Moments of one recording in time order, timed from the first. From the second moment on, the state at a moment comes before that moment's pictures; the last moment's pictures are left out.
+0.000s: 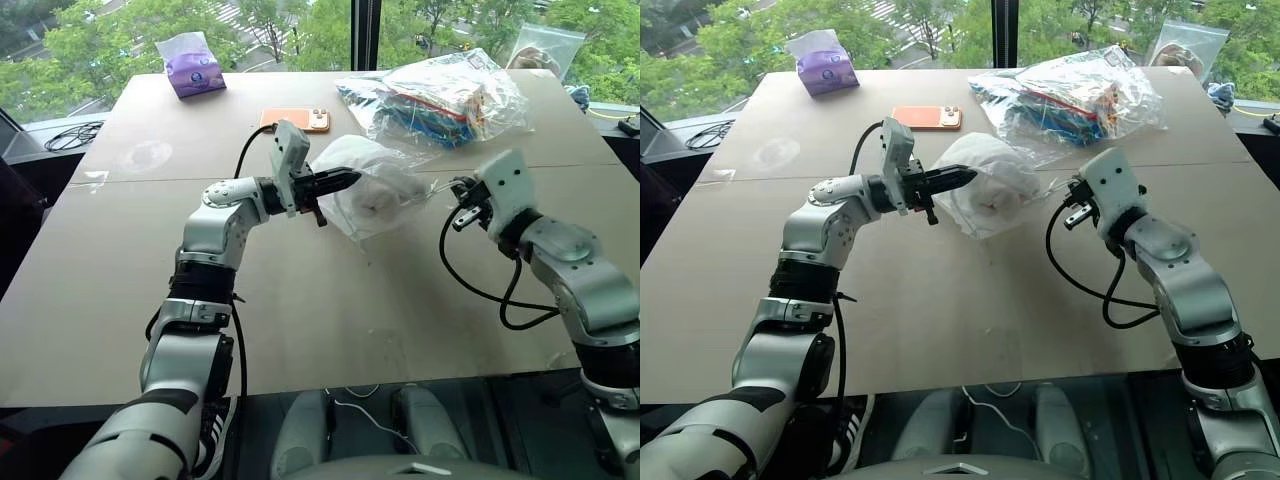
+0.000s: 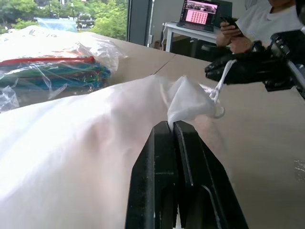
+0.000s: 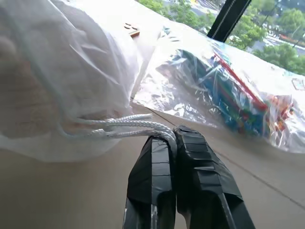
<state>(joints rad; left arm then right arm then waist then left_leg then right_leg) -0.82 0.40 -0.01 0.40 -0.36 0.34 -1.05 -0.47 -0.59 0.07 -0.42 0.23 0.72 0.36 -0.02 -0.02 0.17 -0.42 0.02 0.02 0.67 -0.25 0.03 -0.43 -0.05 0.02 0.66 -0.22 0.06</state>
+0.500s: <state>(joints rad) -0.72 0.49 0.15 0.17 -0.63 0.58 -1.09 -0.51 -0.53 0.04 -0.57 0.42 1.11 0.40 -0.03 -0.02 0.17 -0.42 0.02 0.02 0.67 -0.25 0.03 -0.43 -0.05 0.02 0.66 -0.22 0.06</state>
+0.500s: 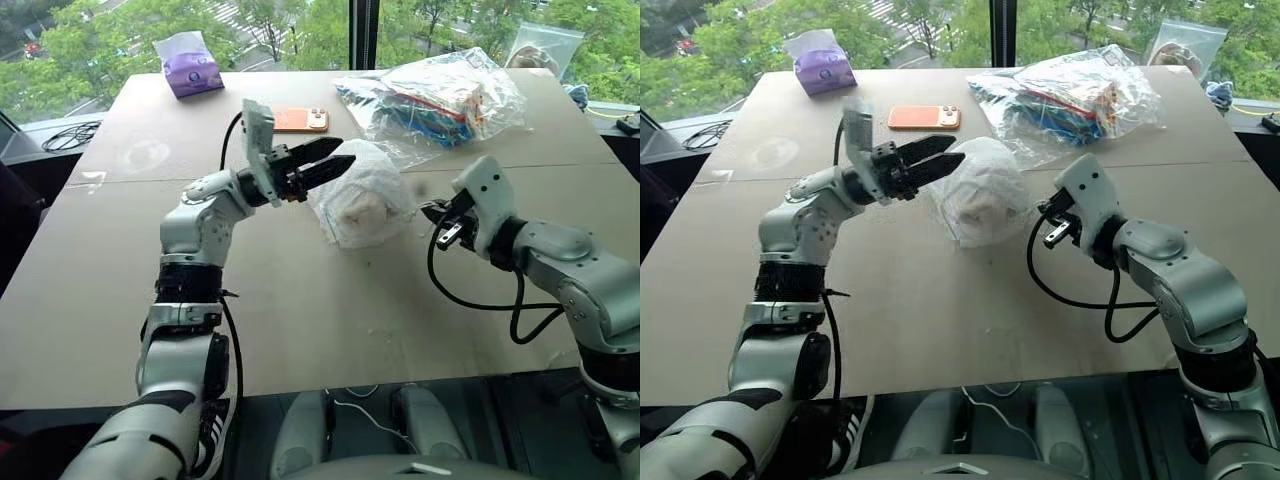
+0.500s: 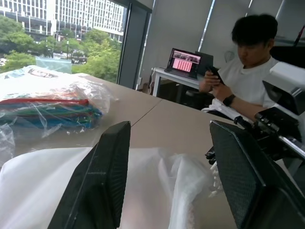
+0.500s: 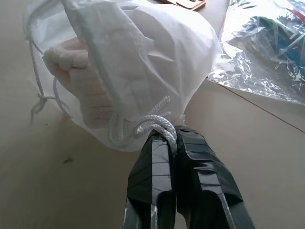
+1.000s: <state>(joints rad) -0.22 0.43 0.05 -0.24 -0.49 0.55 -0.76 -0.57 -0.46 -0.01 -0.61 0.48 1.24 0.33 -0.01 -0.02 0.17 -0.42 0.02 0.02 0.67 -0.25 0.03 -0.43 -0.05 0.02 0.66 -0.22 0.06</state>
